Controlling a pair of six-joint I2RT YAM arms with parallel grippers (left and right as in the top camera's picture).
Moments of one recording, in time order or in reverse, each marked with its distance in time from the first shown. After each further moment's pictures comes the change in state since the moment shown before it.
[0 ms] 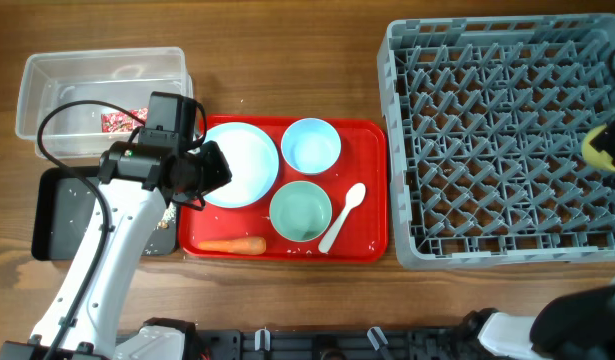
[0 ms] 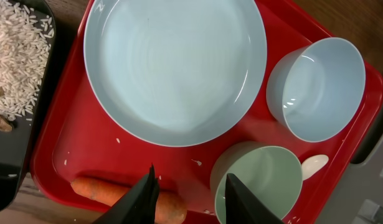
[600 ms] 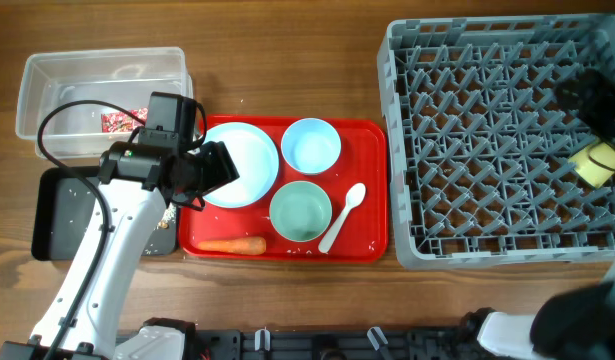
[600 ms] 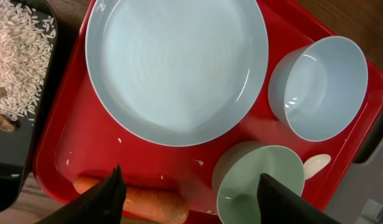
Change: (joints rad) left arm 0.000 -0.001 0.000 -0.004 -0.003 0.004; right arm 0.135 -0.017 0.000 0.155 -0.425 -0.088
